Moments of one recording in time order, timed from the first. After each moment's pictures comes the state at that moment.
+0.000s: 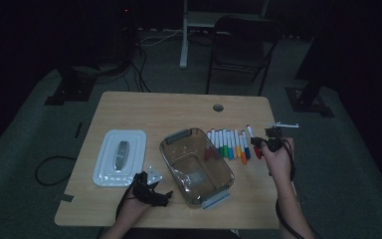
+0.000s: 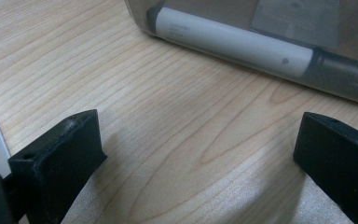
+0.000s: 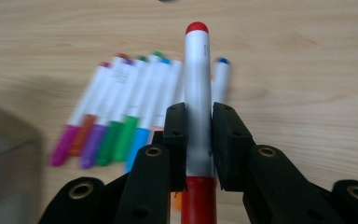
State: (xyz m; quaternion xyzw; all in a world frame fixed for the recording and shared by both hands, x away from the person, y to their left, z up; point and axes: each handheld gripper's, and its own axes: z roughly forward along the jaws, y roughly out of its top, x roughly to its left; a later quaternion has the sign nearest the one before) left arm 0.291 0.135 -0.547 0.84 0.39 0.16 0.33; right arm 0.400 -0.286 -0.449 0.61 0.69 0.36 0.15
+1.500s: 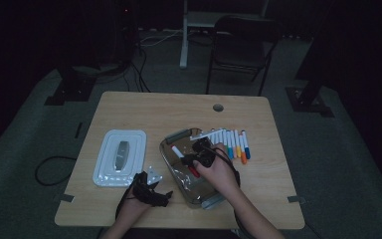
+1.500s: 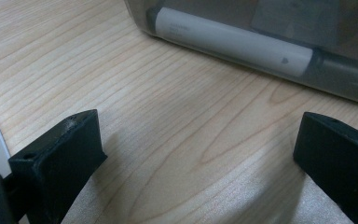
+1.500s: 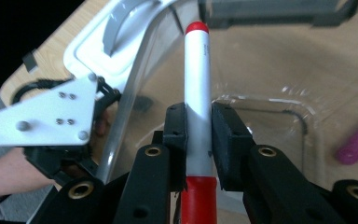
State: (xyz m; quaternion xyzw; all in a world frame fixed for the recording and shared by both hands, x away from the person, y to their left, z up) left arm 0.291 0.136 -0.547 0.84 0.39 0.16 0.33; right arm 0.341 -0.079 -0.413 0.43 0.83 0.36 0.02
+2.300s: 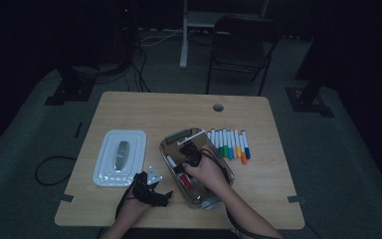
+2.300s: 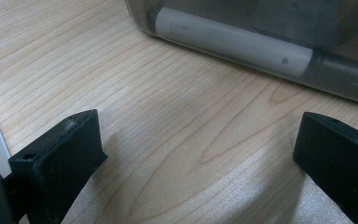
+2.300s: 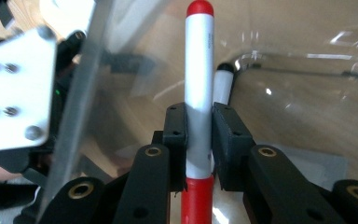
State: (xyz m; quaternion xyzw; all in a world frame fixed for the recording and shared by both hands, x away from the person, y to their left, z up) left arm 0.291 0.136 -0.547 0.84 0.39 0.16 0.33; right arm 0.363 -0.047 -0.455 0.44 0.86 0.27 -0.06
